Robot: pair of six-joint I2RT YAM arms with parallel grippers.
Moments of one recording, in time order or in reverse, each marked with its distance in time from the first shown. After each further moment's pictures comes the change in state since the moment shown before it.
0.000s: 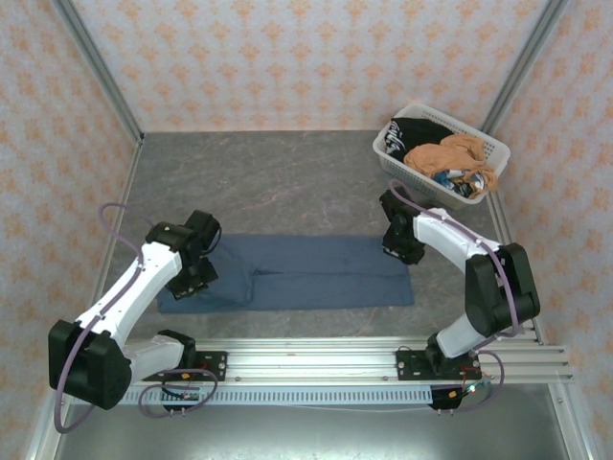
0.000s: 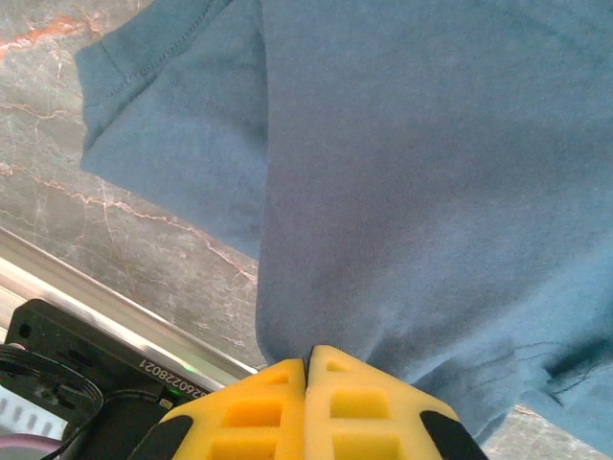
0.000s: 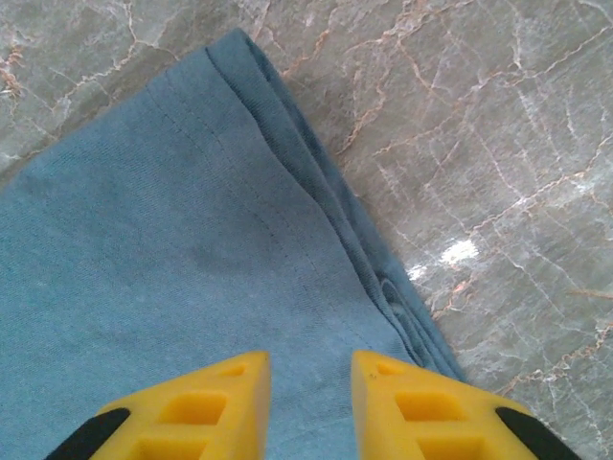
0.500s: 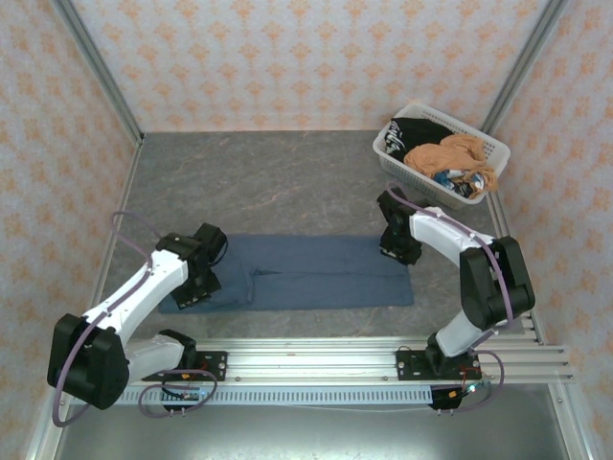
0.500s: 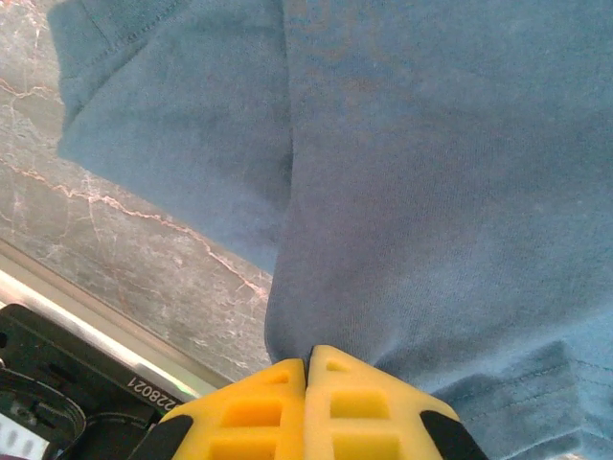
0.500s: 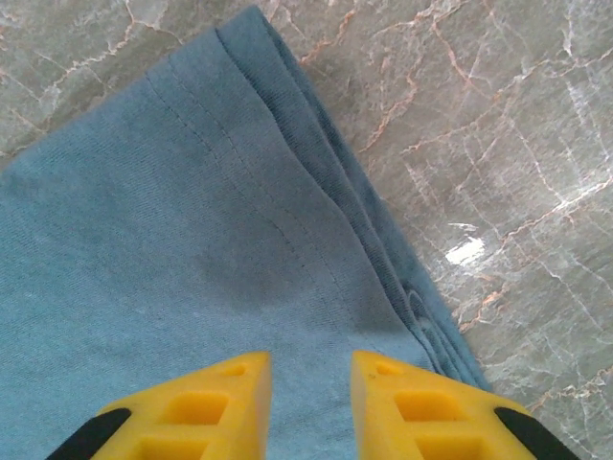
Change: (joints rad) left arm -0.038 0.002 -0.115 0.082 -0.029 -0.071; right arm 0.000 0.042 0.000 0.025 -0.019 -0.004
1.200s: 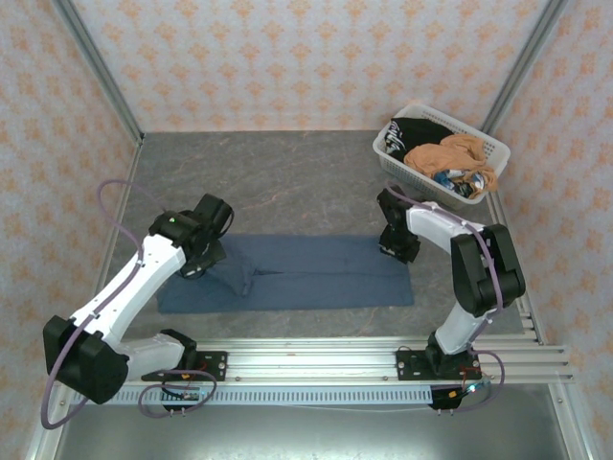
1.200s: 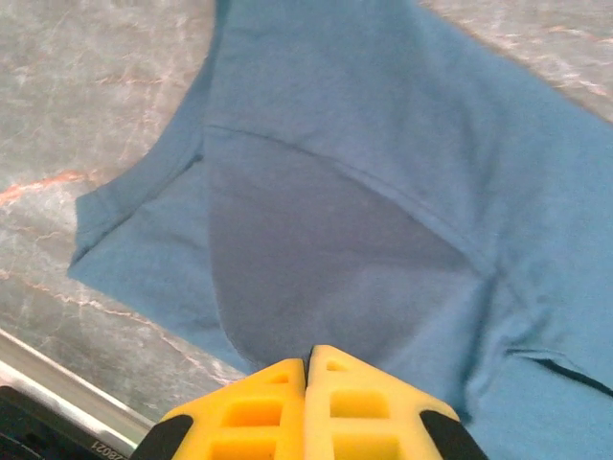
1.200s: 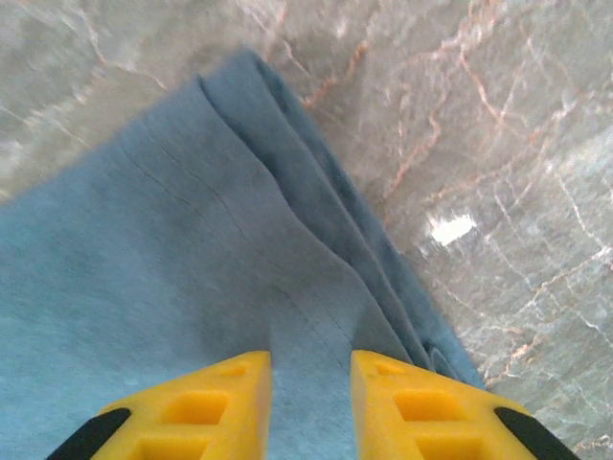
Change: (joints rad) left arm -0.085 0.037 0.302 -0.017 -0.116 -0.016; right arm -0.031 0.098 0.046 0.019 -0.010 -0.003
